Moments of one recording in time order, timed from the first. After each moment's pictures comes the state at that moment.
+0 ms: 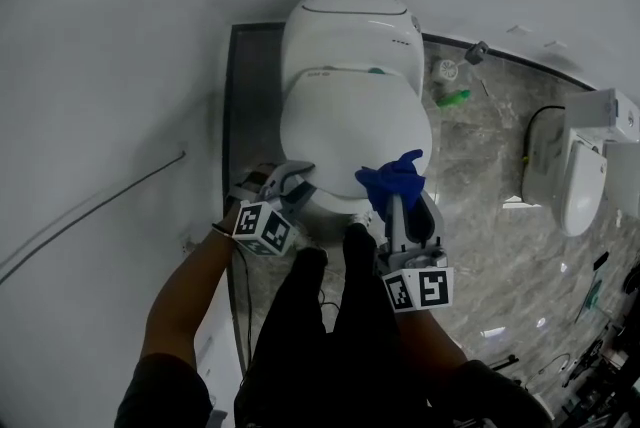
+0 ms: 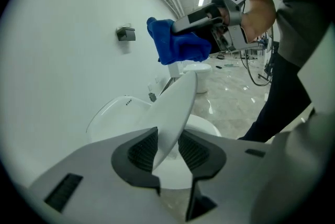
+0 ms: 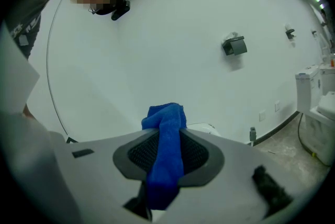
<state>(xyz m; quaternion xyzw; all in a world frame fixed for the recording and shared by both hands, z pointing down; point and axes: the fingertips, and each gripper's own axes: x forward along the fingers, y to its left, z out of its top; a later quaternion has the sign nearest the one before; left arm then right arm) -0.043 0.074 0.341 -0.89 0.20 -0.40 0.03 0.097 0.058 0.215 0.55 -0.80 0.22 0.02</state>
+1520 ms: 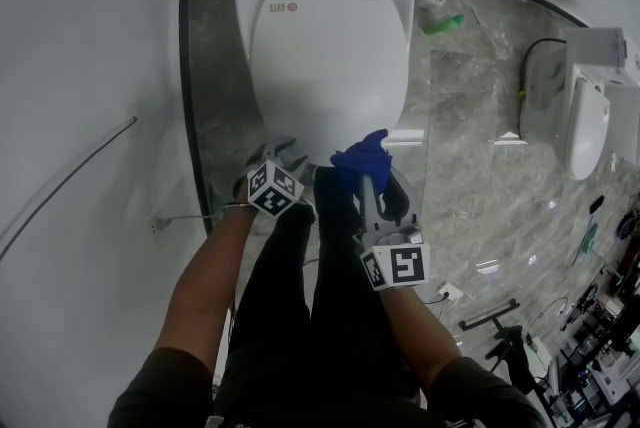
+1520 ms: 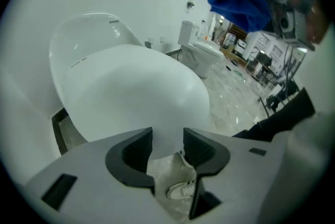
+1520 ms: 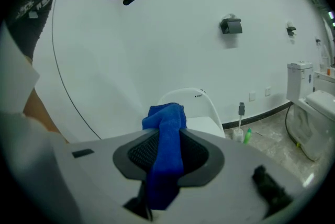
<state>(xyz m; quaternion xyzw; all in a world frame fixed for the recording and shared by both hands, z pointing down) -0.034 0.209 0.584 -0.83 0.22 -0.46 -0.23 0.081 0.178 0.369 0.55 -0.79 0.23 0.13</state>
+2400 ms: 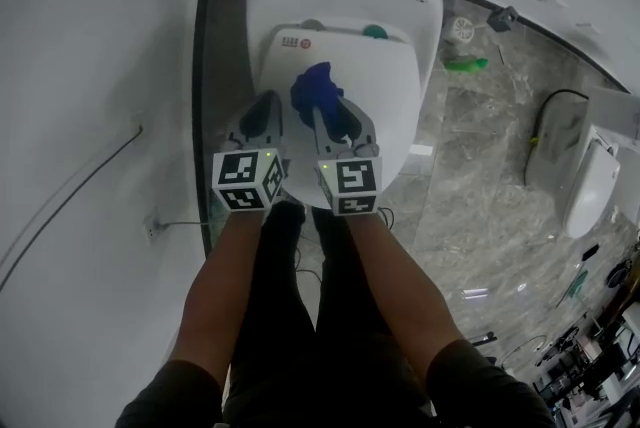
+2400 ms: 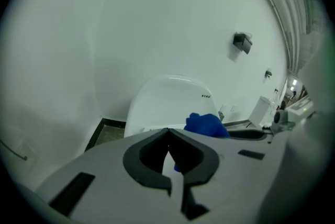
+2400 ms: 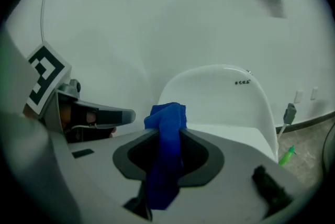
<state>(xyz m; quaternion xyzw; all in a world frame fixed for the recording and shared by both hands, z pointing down) -0.100 -0.023 0.450 -0.72 0.60 -0.16 -0.30 -0.013 -0.021 0.465 0.42 -0.85 0.23 0.20</state>
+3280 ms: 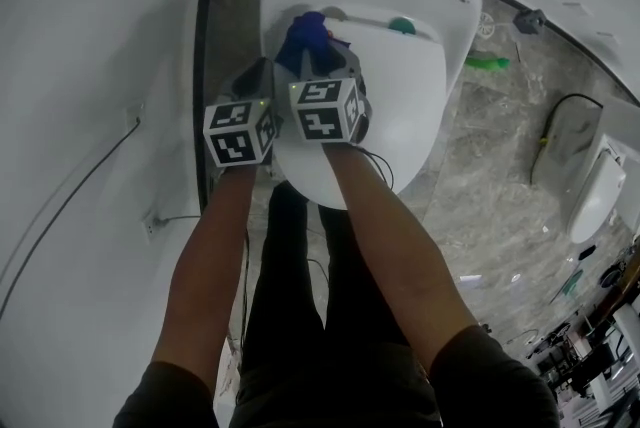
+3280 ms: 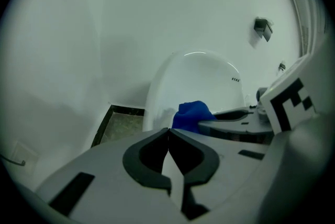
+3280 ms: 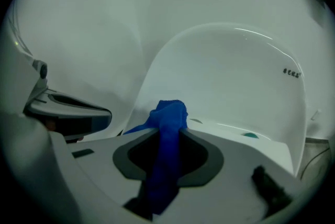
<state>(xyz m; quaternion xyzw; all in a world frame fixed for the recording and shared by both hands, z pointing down) -0.164 -0.060 0.533 -0.68 0.60 -0.23 -0.36 -0.084 -0.100 0.559 0.41 -0.81 0.23 0.36</state>
